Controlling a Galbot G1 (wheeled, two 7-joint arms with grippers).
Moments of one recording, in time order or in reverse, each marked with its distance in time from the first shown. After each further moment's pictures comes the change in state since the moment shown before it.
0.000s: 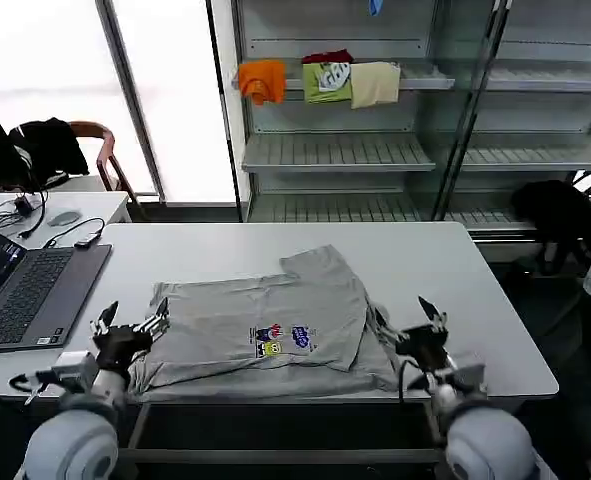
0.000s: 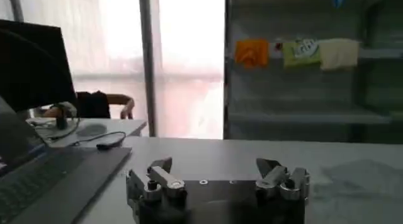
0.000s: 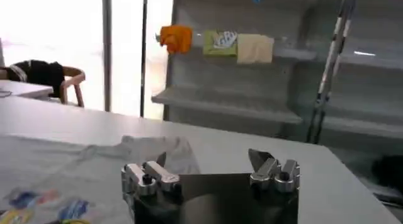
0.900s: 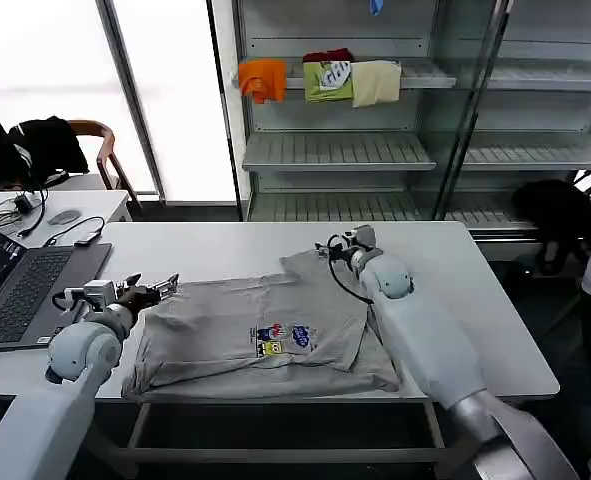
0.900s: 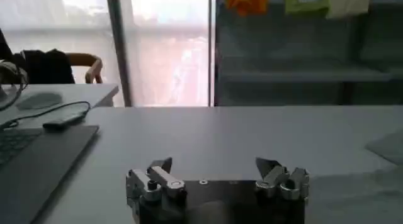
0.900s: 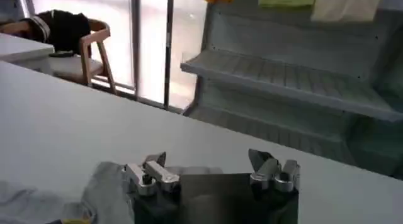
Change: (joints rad) left arm -0.366 0.028 0.117 0.489 0.010 0.096 0.232; right arm 0.666 0.341 -0.153 -1.005 -0.183 -0.028 -0.381
